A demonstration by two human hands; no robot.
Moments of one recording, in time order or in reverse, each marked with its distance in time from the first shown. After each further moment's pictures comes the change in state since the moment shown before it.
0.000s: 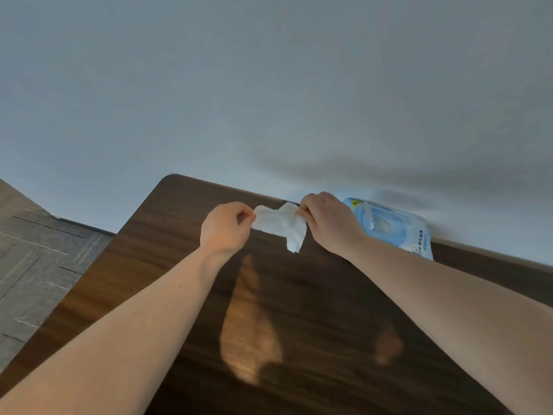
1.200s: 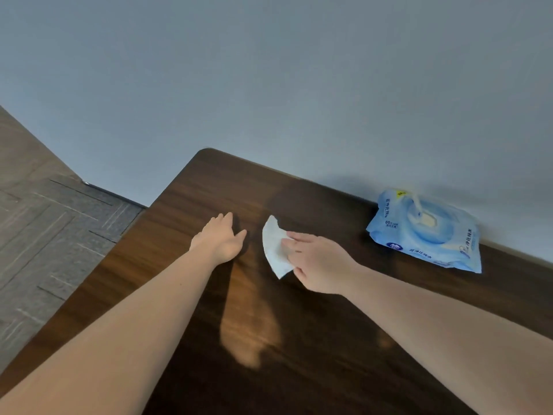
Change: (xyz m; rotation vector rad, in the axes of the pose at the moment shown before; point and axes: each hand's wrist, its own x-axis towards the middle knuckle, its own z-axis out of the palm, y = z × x) left_hand -0.018 -0.106 -0.004 0.266 -0.355 -0.361; right_hand -0.027 -0.057 0.080 -0.145 -0.435 -0.394
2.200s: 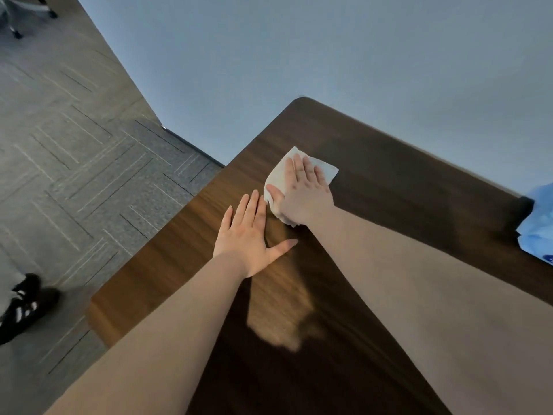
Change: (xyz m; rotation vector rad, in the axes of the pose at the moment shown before) left_hand -0.034 -0.133 0.033 0.319 0.173 0.043; right_hand 0.213 -0.098 0.055 0.095 0.020 0.289
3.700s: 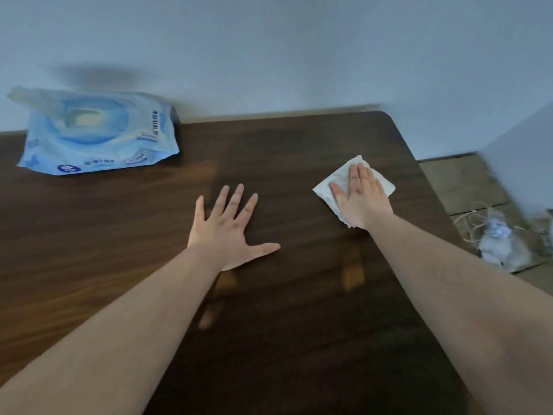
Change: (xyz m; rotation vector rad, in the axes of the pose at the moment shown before) left_hand -0.157 0.554 0.088 0.352 -0.206 0.869; right_hand -0.607 0.505 0.048 0.159 0.100 1.145
